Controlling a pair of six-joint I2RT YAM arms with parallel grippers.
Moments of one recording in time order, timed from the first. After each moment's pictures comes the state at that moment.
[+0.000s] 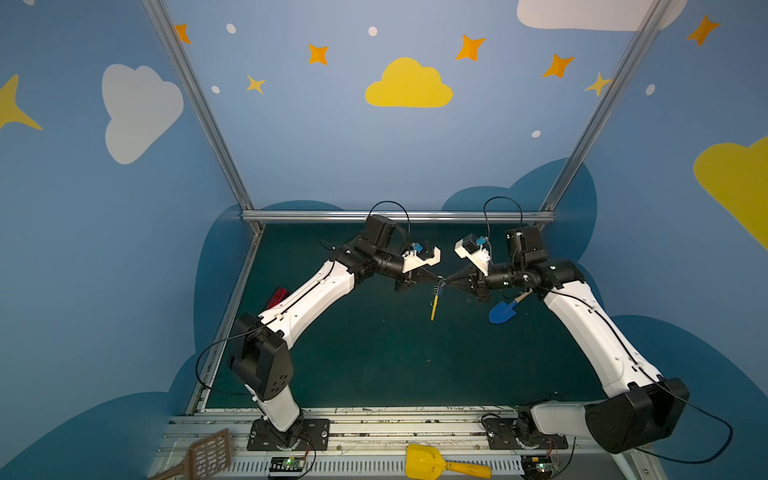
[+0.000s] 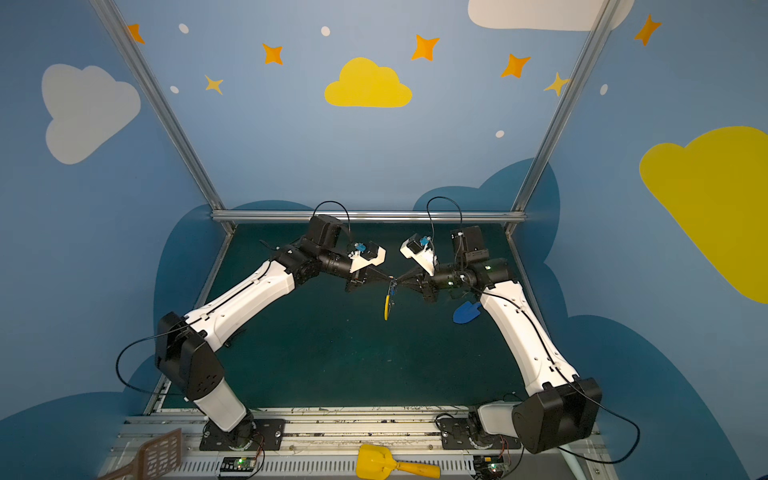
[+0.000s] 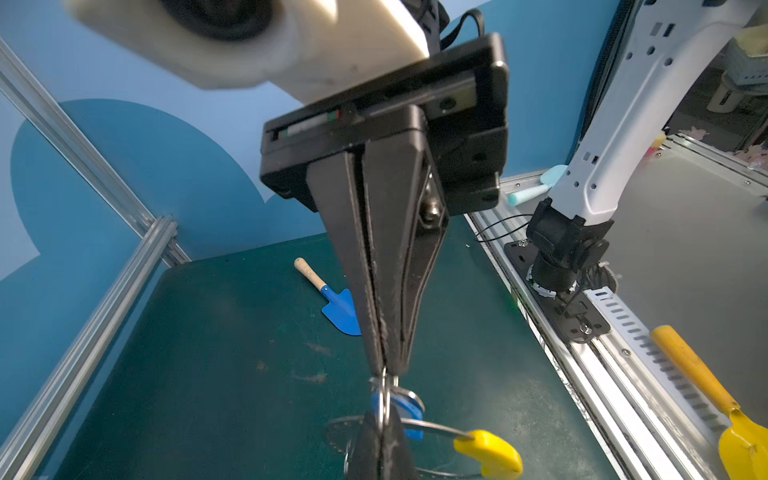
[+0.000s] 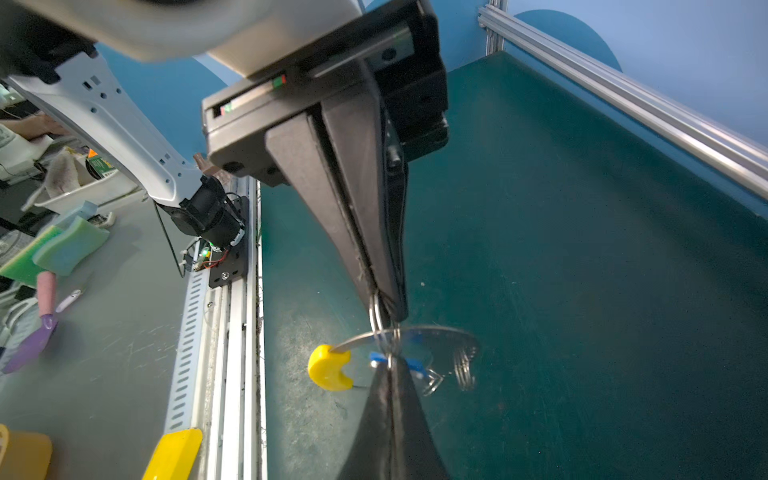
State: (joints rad) left arm -0.59 1.69 1.56 -0.45 0.95 0.67; right arm 0.31 1.34 1.34 -0.86 -0.94 -0.54
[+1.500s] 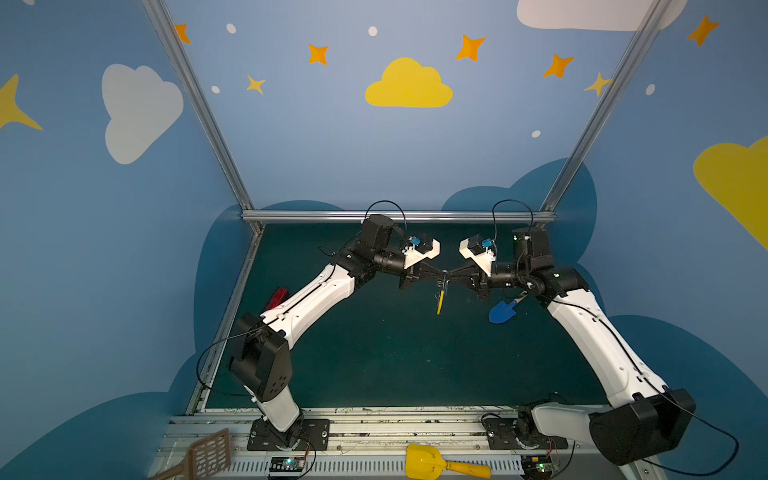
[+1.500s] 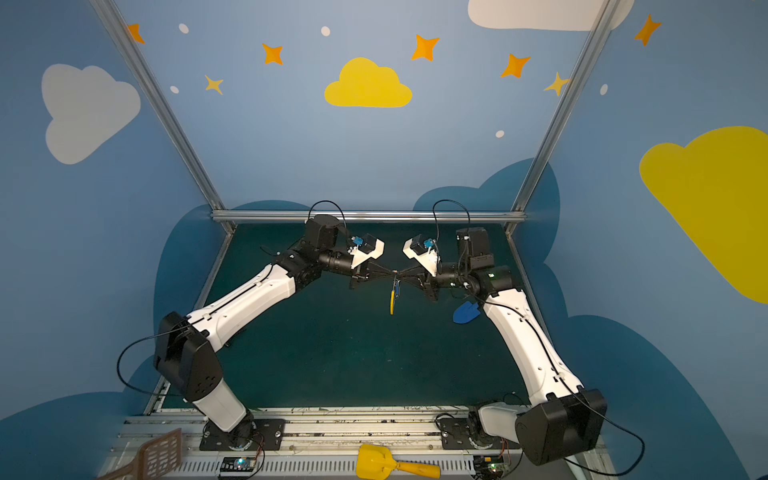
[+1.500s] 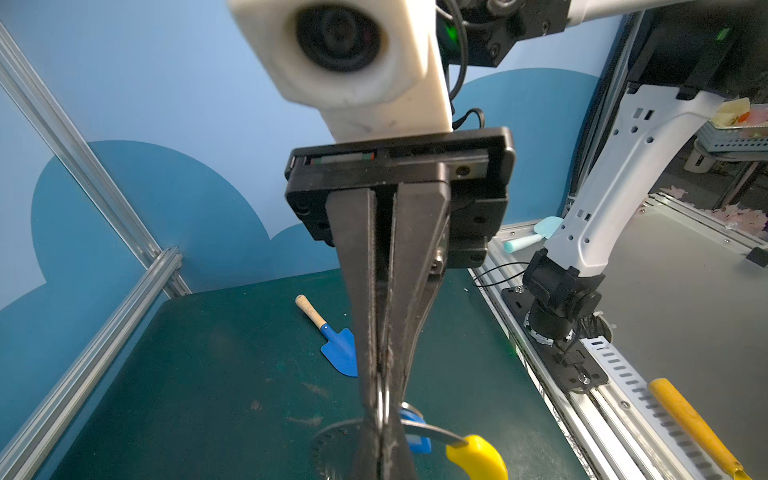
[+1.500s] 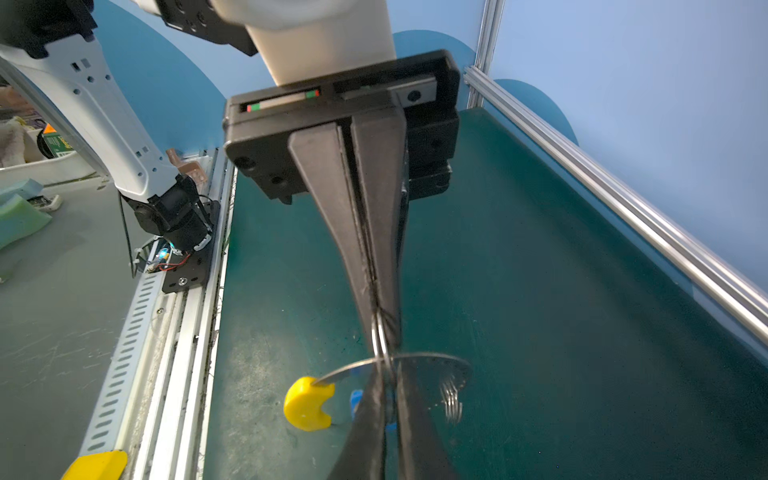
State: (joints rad) left arm -0.59 1.69 1.49 -0.21 1.02 0.47; right arm 0.29 1.28 1.27 -0.68 -0.95 -0.58
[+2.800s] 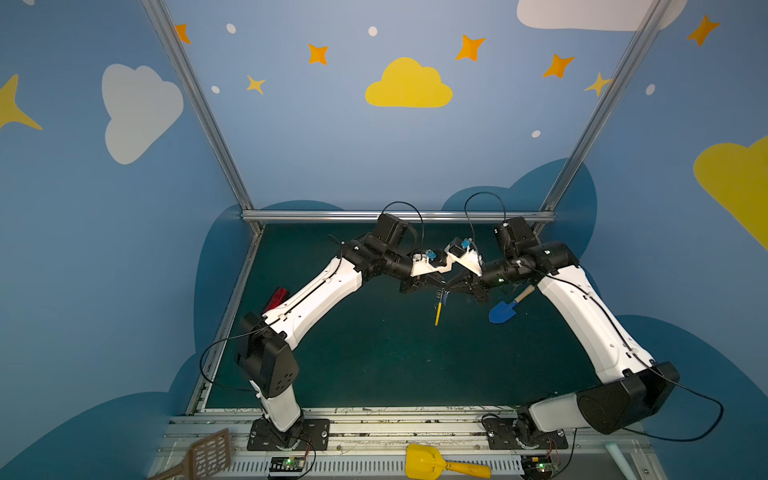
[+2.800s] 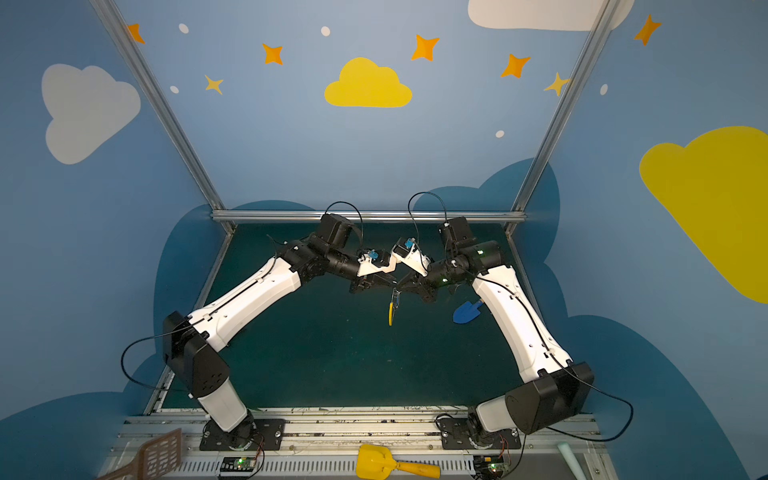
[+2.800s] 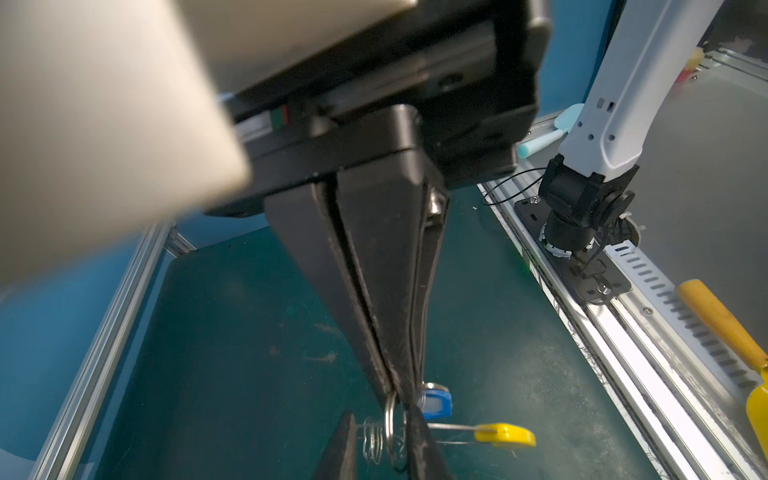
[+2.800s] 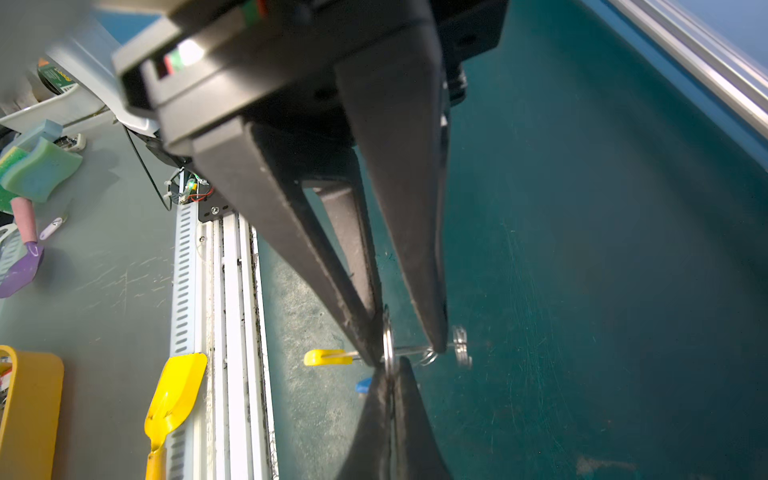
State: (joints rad) left arm -0.65 1.74 1.69 -0.65 0.81 0.82; right arm 0.39 1.44 1.56 -1.17 -0.75 -0.70
